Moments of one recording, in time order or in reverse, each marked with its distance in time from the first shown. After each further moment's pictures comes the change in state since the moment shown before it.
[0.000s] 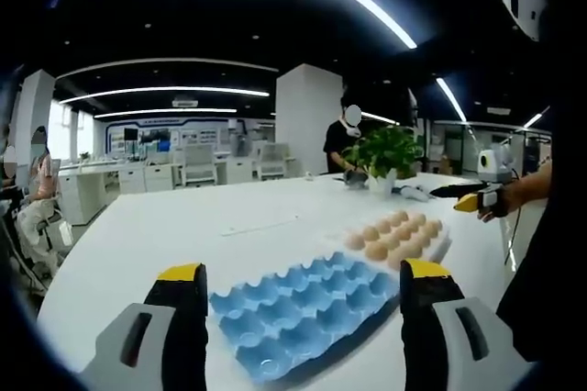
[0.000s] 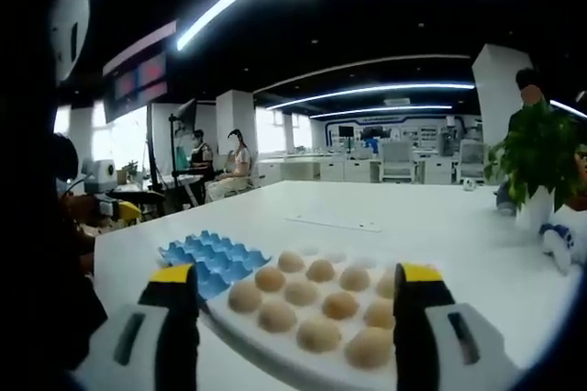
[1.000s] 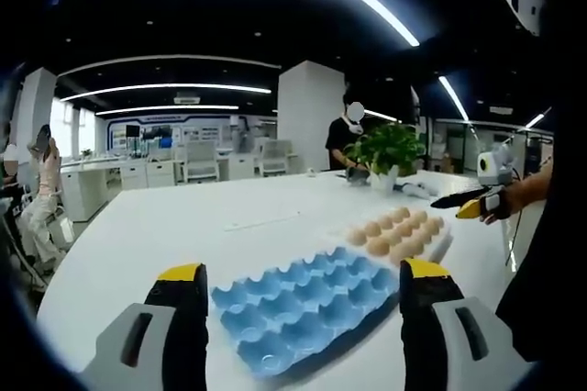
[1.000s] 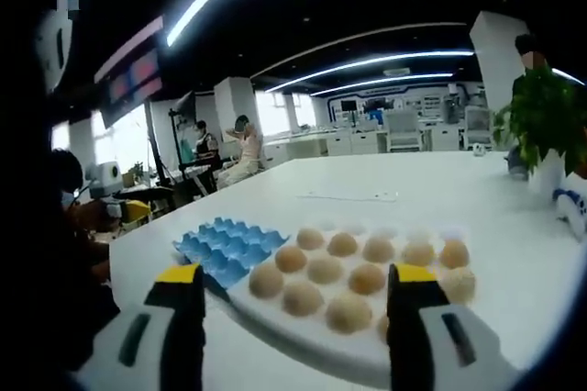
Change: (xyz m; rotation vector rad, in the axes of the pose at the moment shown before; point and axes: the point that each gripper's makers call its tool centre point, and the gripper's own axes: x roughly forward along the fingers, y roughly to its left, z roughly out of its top) left arm 0.001 0.002 -0.006 -0.011 0.017 0.008; right arm 0.007 0.014 -0.027 0.105 0.105 0.043
